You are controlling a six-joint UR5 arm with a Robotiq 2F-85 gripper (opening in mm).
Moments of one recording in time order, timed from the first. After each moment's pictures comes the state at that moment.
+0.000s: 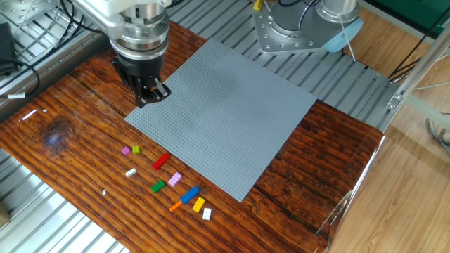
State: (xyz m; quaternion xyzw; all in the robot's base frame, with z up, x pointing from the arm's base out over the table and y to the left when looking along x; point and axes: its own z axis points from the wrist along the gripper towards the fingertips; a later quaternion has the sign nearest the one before) arm 0.581 -0.026 0.188 0.01 1.00 -0.05 0.08
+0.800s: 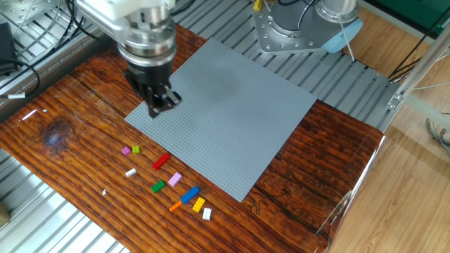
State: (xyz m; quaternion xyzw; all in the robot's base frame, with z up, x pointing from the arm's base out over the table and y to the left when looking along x) arm 0.571 0.021 0.167 0.01 1.00 0.01 0.07
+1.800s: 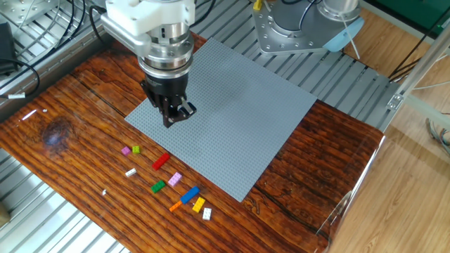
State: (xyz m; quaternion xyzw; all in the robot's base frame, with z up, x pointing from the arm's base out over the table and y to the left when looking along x) arm 0.570 0.029 0.154 0.02 1.00 0.01 0.08
